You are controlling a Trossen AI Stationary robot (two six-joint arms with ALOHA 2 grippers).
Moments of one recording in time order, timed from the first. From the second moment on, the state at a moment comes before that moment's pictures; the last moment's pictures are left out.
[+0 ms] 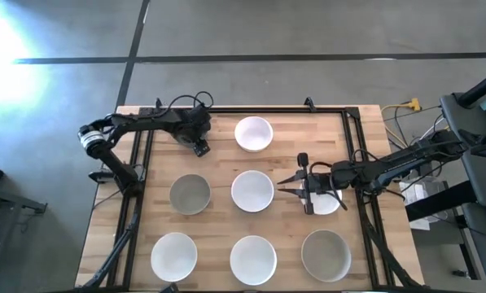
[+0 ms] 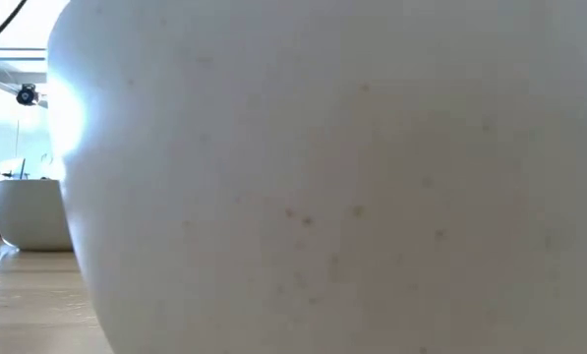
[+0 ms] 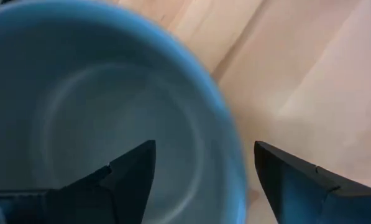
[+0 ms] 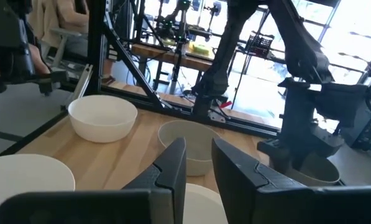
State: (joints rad) left arm 0.64 1.59 0.93 -0.58 -0.12 0.08; right arm 0.25 1.08 0.48 0.53 0.16 -0.21
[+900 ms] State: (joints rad) left arm 0.49 1.42 0.93 -0.70 -0.31 0.14; right arm 0.25 1.08 0.48 0.52 0.16 -0.21
